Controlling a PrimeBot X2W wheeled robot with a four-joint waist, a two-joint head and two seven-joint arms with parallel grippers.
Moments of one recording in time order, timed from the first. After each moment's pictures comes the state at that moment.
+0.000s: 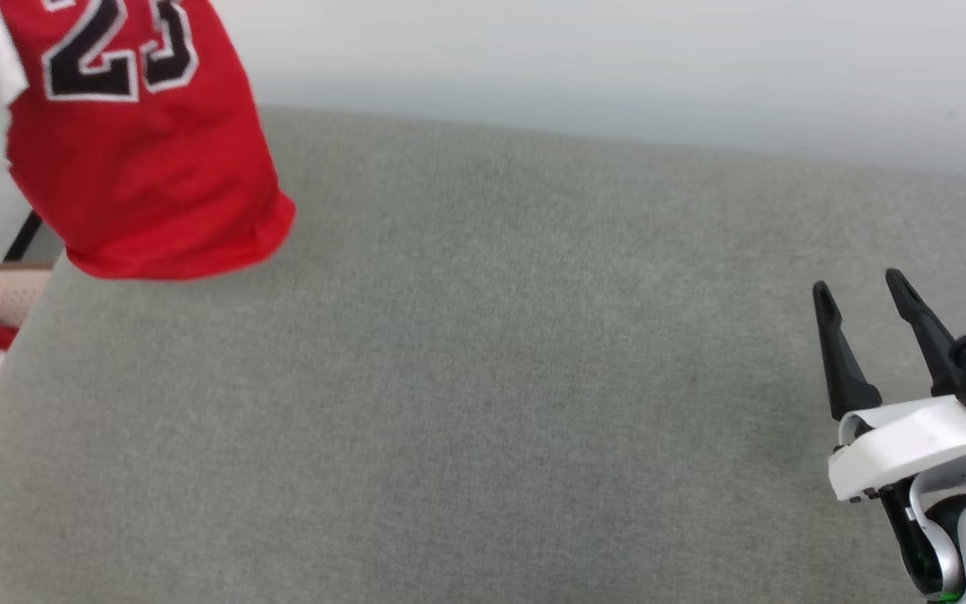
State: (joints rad) left arm -1.20 0.89 -0.69 0.48 -0.92 -0.08 0.28; right arm -0.24 -0.16 0.02 0.03 0.16 0.13 -0.01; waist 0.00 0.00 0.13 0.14
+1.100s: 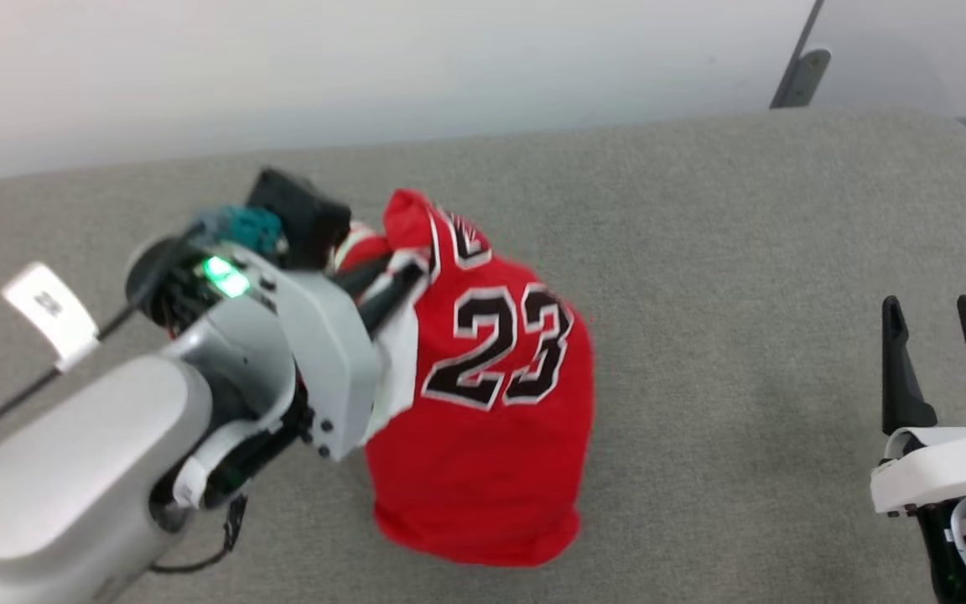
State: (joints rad) left arm -0.87 0.76 -0.89 -0.18 -0.96 0.19 0.40; right arm -0.17 -0.10 -0.14 0.00 0.15 0.13 -0.05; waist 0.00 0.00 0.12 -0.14
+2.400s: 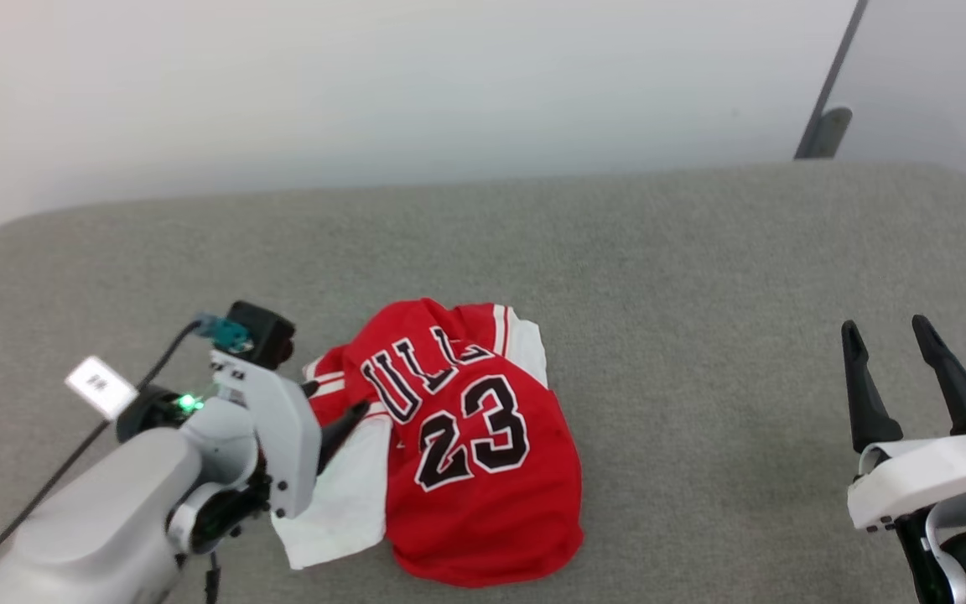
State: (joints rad) left arm -0.71 0.66 -0.97 0.38 -1.06 0.00 0.29; right arm -0.18 -0.15 -0.06 0.10 0.17 0.13 -0.05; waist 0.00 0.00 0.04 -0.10
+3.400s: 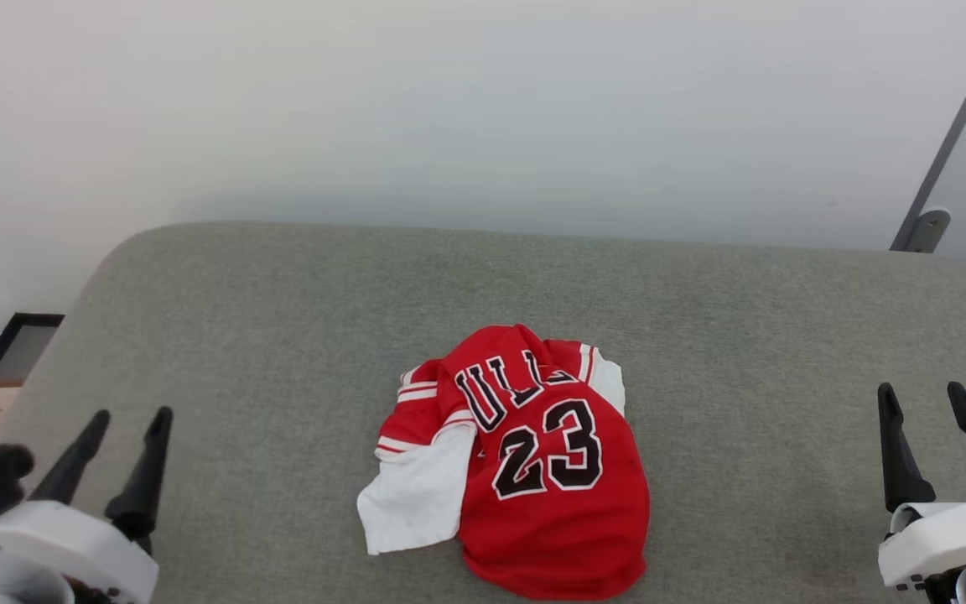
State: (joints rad) left arm -0.17 0.88 -0.54 0.06 -1.12 0.18 -0.26; right arm -0.07 -0.17 -0.11 0.11 0.19 0.13 -0.10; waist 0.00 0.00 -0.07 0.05
